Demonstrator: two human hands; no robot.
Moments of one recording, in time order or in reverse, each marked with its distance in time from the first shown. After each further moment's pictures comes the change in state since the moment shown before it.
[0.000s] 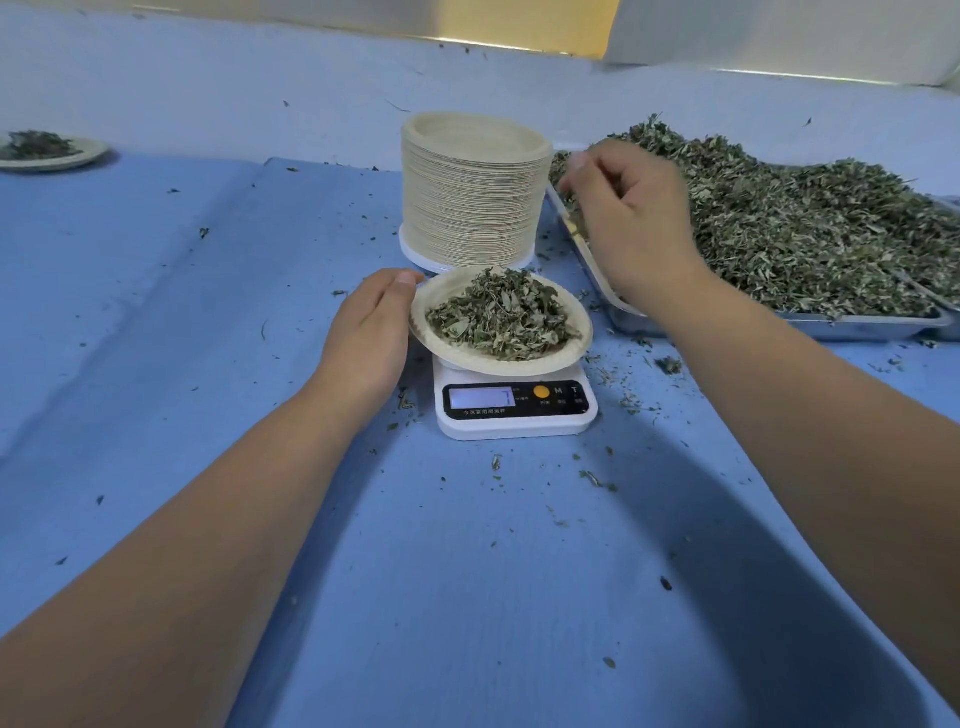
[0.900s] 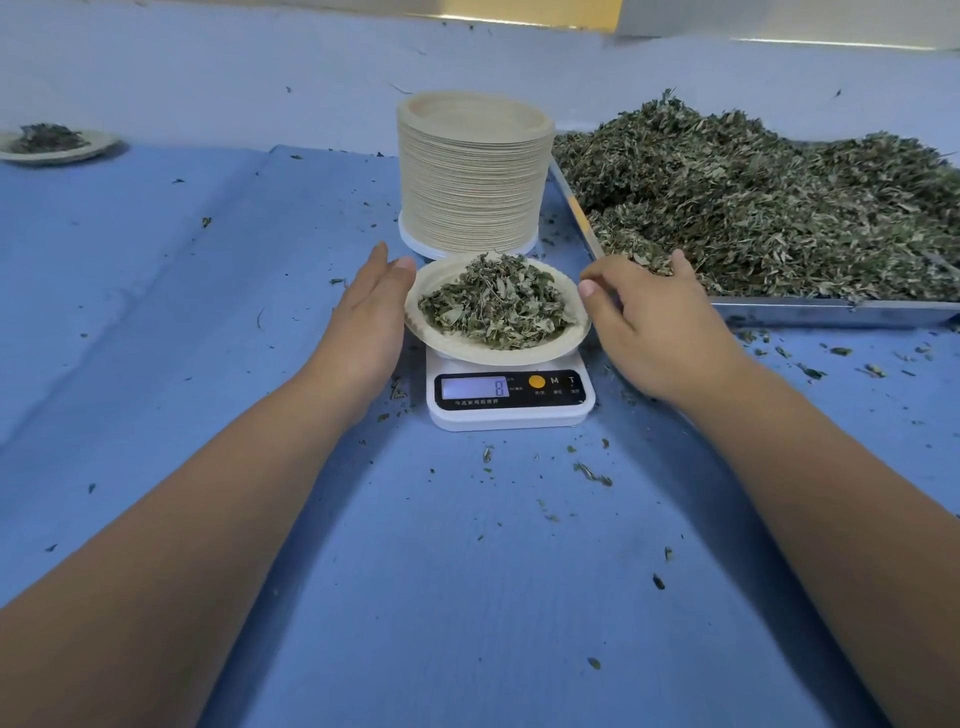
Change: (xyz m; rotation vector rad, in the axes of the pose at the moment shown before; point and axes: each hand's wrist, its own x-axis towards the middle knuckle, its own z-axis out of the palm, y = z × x) left_hand 0.004 -0.006 0.003 0.003 -0.026 -0.085; right_hand -0.074 0.036 -0.024 -0.589 -0.335 -0.004
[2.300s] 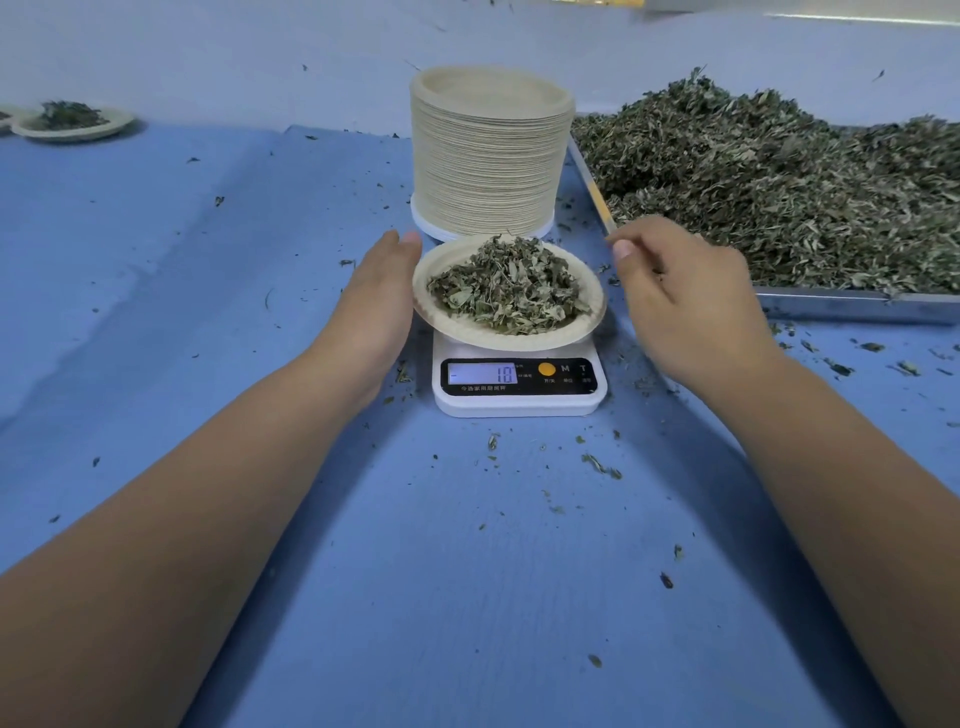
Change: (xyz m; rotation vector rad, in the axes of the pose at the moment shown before) left_hand -0.003 0.009 0.006 0.010 0.055 -0.113; right_hand -0.007 -0.010 -0.010 0.251 0.162 0.013
